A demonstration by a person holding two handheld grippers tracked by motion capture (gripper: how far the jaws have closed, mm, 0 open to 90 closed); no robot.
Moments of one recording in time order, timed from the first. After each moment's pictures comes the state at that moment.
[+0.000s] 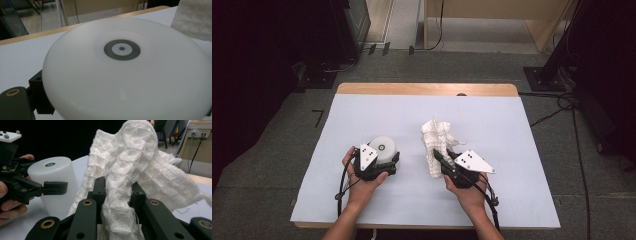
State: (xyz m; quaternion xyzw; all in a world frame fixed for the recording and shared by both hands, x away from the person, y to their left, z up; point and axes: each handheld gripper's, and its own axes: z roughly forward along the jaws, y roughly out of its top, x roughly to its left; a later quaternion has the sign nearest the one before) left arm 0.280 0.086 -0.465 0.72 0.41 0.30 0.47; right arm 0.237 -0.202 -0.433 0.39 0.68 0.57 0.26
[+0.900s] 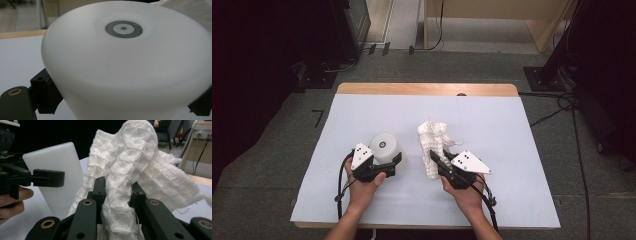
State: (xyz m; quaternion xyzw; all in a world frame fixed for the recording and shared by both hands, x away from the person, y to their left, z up) left arm 0.270 0.088 -0.443 0.71 0.41 0.21 0.54; right arm 0.235 -0.194 -0.433 0.38 0.68 0.57 0.25
